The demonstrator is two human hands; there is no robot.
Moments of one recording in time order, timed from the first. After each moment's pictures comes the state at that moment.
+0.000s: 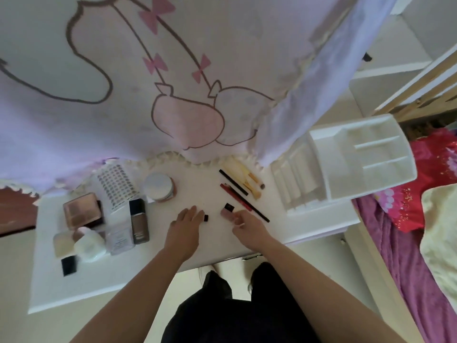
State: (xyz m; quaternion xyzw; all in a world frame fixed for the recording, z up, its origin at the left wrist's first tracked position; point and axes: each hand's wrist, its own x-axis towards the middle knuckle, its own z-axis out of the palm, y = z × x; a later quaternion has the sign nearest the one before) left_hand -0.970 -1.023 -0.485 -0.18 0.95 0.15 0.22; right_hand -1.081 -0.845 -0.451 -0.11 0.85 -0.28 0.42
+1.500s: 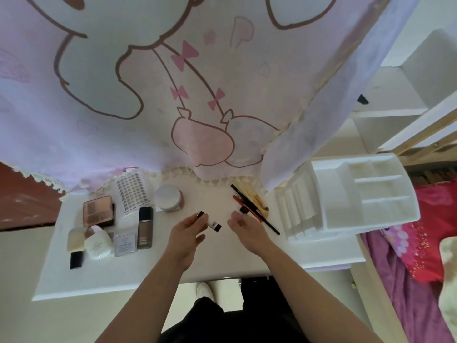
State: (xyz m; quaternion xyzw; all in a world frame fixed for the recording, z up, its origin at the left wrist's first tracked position) left_hand -0.990 -0.994 -0.402 -0.47 0.39 0.79 -0.09; right_hand -1.112 -0.858 -0.410 -0.13 0.81 -0.38 0.43
